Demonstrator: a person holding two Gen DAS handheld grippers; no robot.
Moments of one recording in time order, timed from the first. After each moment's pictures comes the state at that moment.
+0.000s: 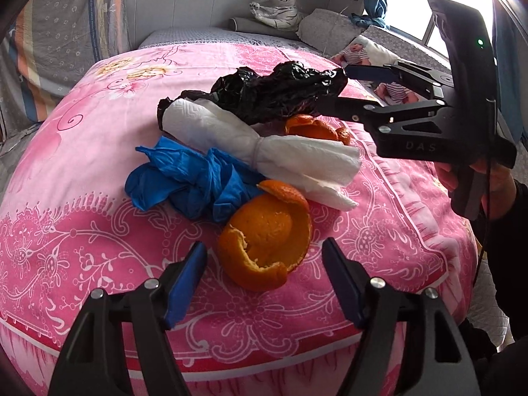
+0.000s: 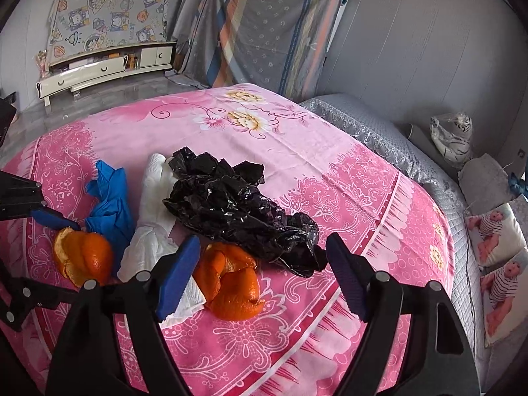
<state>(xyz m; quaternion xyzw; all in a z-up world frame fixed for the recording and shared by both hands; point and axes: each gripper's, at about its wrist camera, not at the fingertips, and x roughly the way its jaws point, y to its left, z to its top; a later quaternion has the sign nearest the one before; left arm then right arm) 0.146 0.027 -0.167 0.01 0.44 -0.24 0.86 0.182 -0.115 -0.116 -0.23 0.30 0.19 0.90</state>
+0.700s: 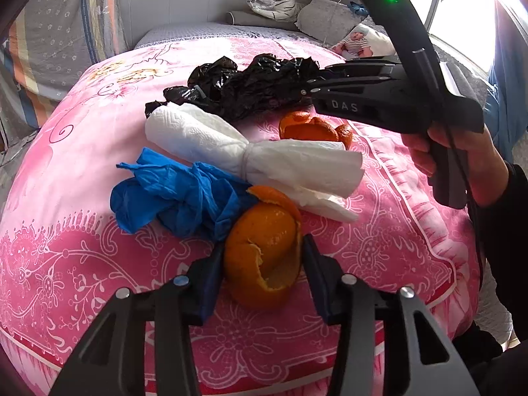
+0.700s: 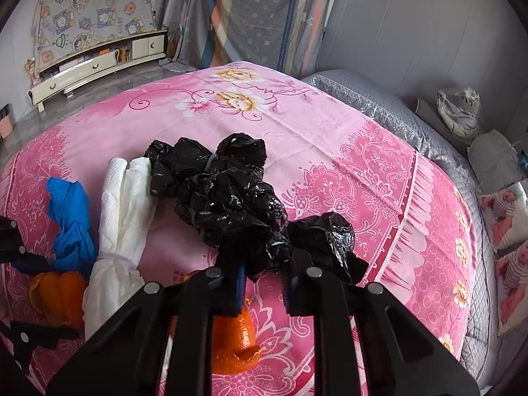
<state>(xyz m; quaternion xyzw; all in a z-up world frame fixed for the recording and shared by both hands) 0.156 0.006 -0.165 0.04 0.45 -0.23 0.86 0.237 -0.108 -0.138 -0.20 0.35 0.18 0.90</state>
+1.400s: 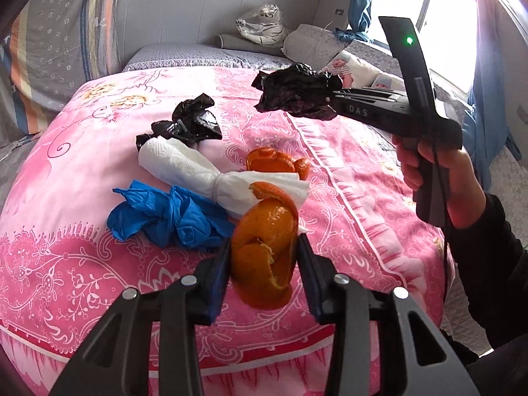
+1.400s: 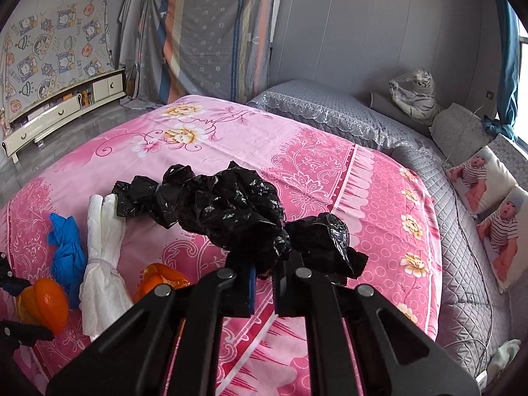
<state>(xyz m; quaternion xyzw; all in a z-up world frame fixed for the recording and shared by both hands) 0.127 0.012 -0.128 -0.01 0.40 -0.27 0.88 0.210 -0.172 -0.095 -0.13 0.31 0.11 0.94</state>
